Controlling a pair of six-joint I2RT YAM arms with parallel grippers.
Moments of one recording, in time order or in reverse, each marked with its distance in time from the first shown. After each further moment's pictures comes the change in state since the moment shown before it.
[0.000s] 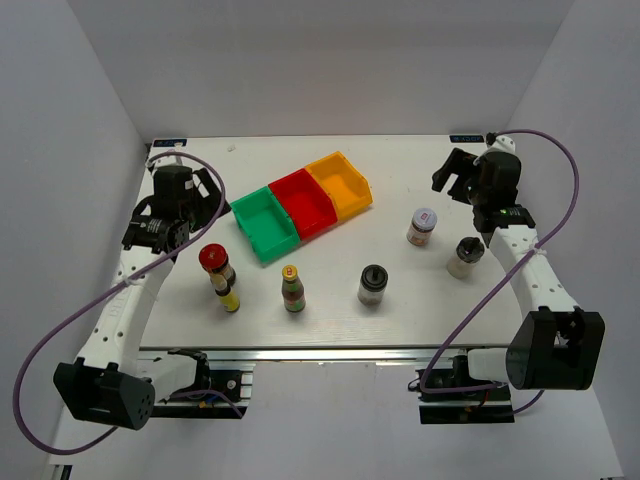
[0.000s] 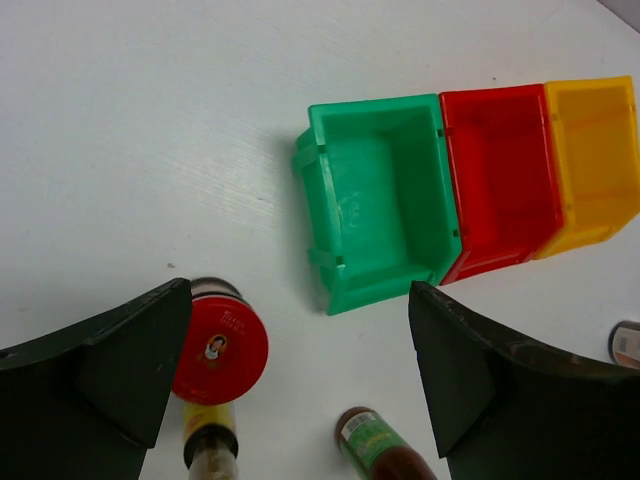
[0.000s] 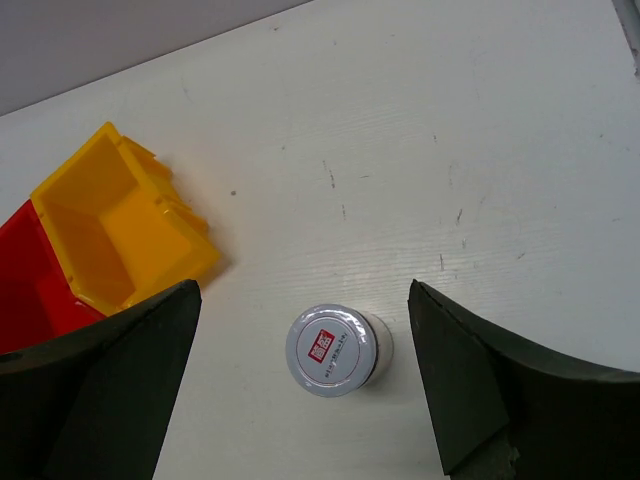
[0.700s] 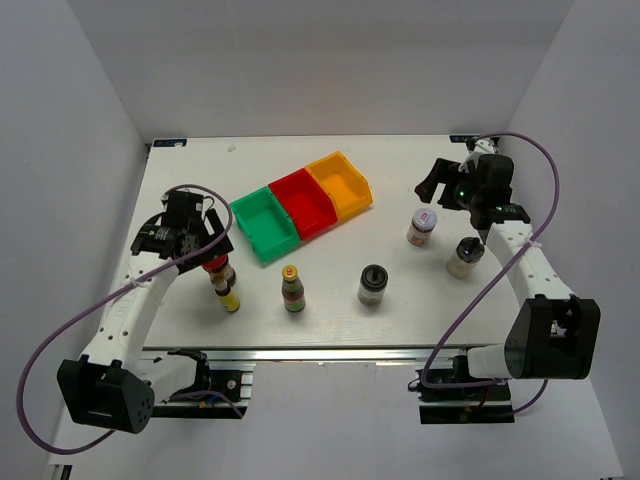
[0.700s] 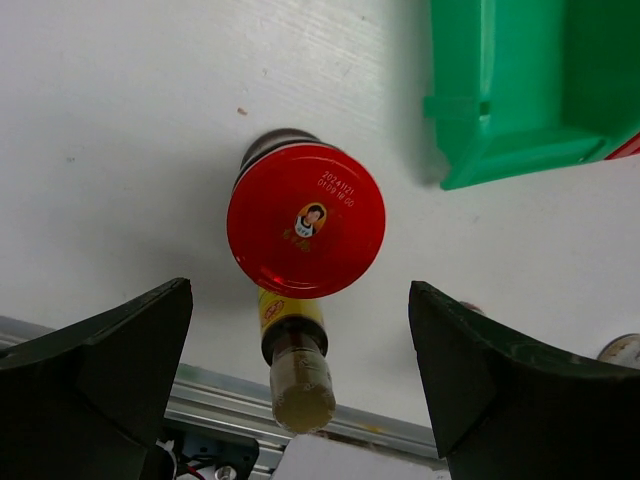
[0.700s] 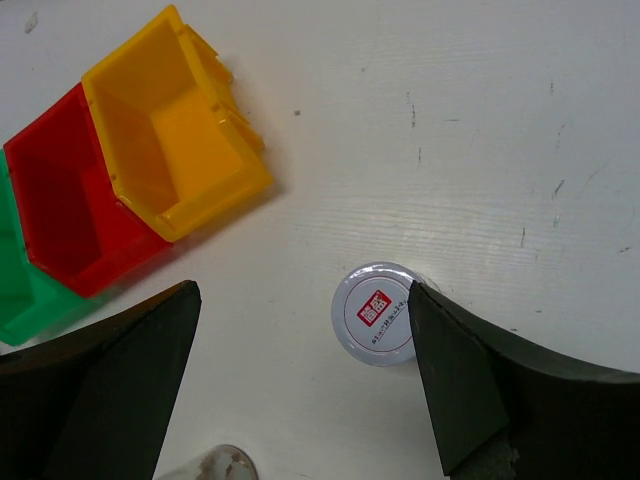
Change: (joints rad) left arm 0.001 -0.039 -0.113 -0.267 0.011 0.008; right arm 0.000 0.045 0.000 -0.035 -0.251 -0.071
